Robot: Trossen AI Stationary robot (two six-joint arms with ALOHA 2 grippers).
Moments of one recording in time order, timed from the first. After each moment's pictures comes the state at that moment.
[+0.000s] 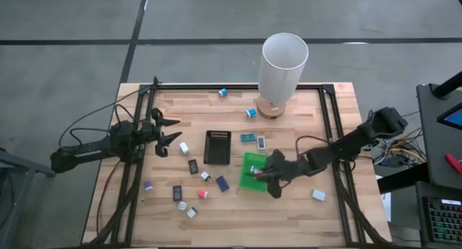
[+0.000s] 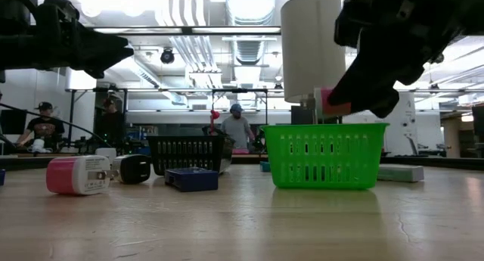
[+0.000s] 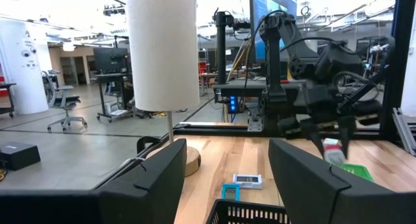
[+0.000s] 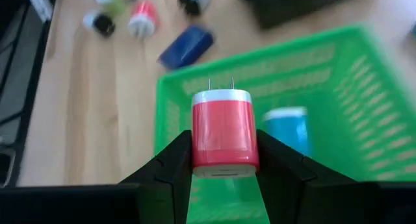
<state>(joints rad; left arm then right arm) 0.24 0.05 0.01 0.18 0.04 0.06 0.39 1.48 0.64 0.13 0.25 0.70</state>
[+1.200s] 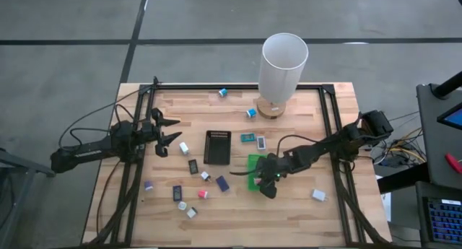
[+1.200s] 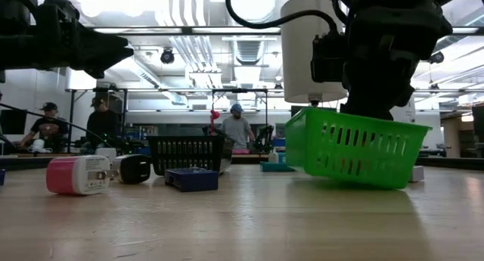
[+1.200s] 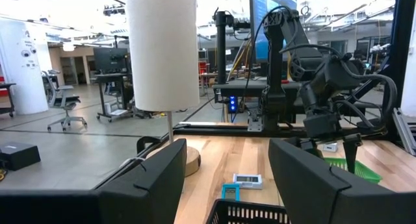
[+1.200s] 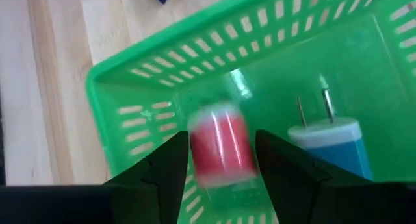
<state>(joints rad) 0.24 0.05 0.01 0.18 0.04 0.06 0.28 1.64 0.79 -0.10 -0.03 0.72</state>
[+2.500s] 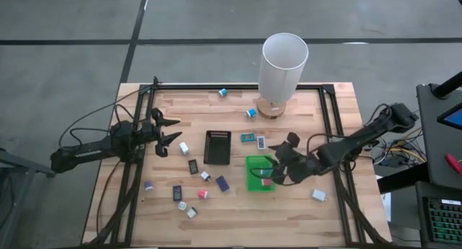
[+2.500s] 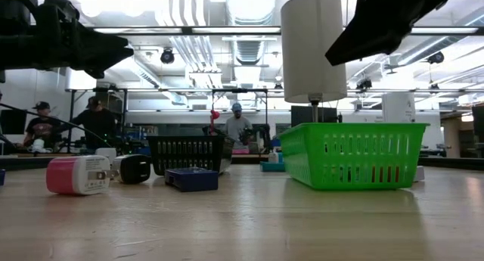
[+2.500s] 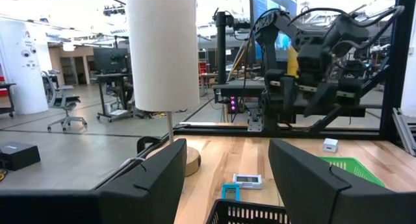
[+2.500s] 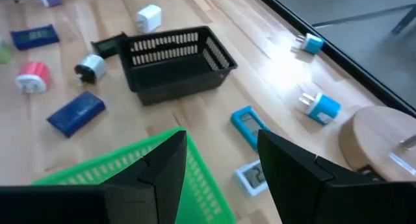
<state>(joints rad) 0.24 0.05 0.01 0.18 0.04 0.06 0.45 1.29 0.79 -0.32 0.78 0.57</state>
